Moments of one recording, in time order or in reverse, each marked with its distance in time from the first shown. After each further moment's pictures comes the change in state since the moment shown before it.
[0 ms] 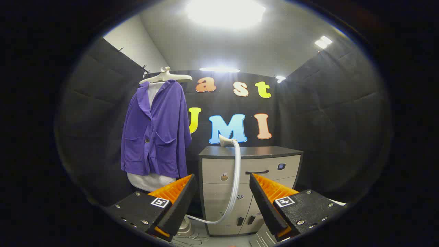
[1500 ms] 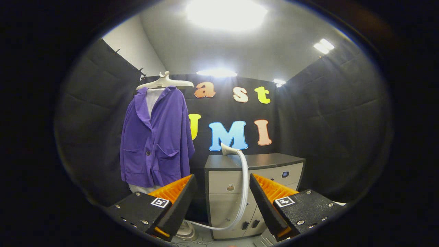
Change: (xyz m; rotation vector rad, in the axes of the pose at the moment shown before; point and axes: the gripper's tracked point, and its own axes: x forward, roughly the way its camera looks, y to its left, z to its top) arm 0.031 0.044 0.057 0.010 -0.026 -0.023
